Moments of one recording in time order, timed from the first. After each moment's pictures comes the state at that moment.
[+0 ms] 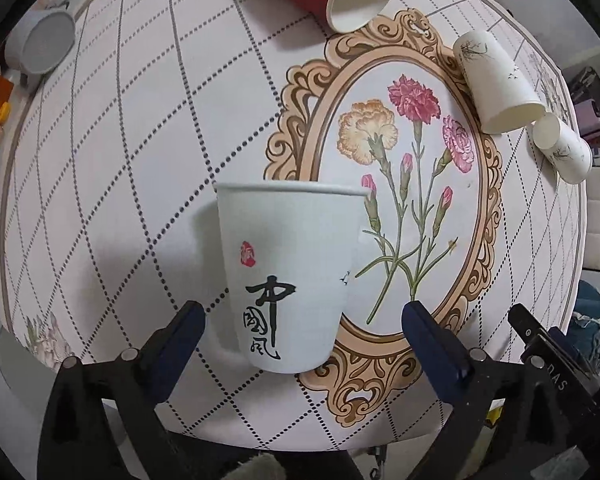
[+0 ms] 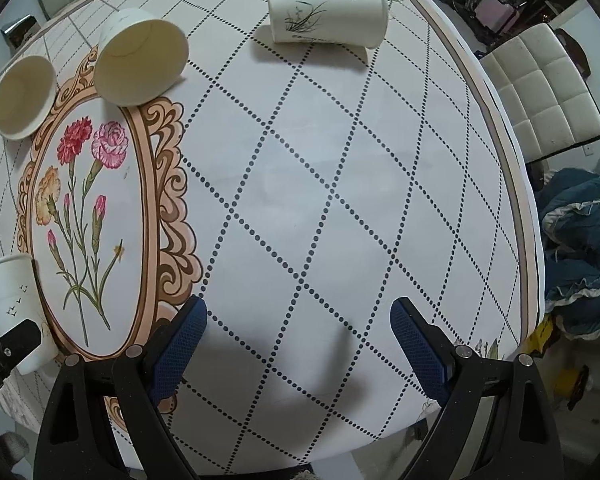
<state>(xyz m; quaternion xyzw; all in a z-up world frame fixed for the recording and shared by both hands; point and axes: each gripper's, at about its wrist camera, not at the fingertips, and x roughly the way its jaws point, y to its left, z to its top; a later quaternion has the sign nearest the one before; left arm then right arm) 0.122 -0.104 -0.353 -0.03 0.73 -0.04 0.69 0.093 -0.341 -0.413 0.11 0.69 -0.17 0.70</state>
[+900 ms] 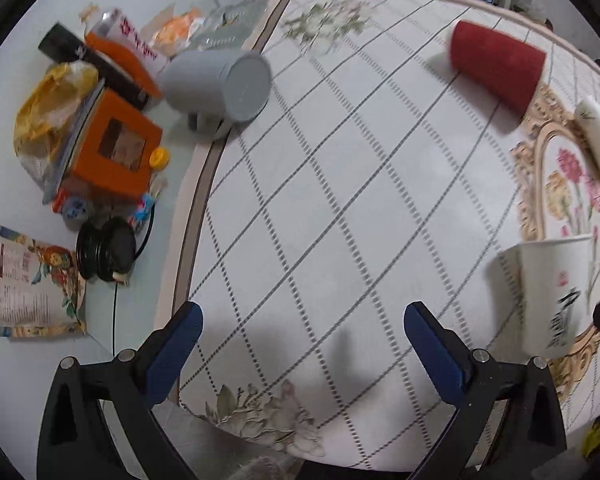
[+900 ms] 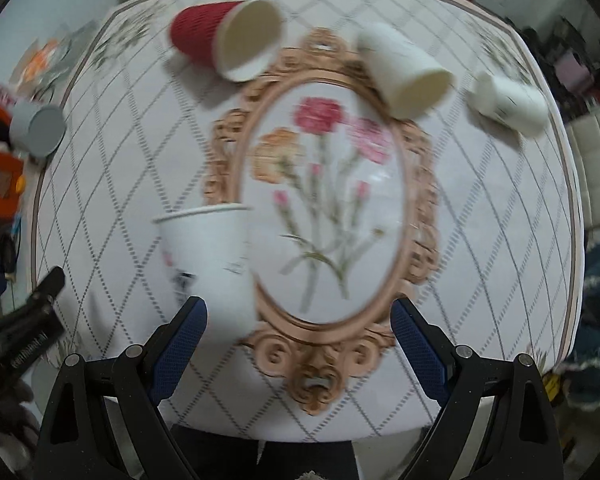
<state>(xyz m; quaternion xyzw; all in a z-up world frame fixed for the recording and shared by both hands) 0.111 0.058 -0.313 0.12 0.63 0.09 0.76 0.129 -0.166 -0.356 0.07 0.68 -0.03 0.73</state>
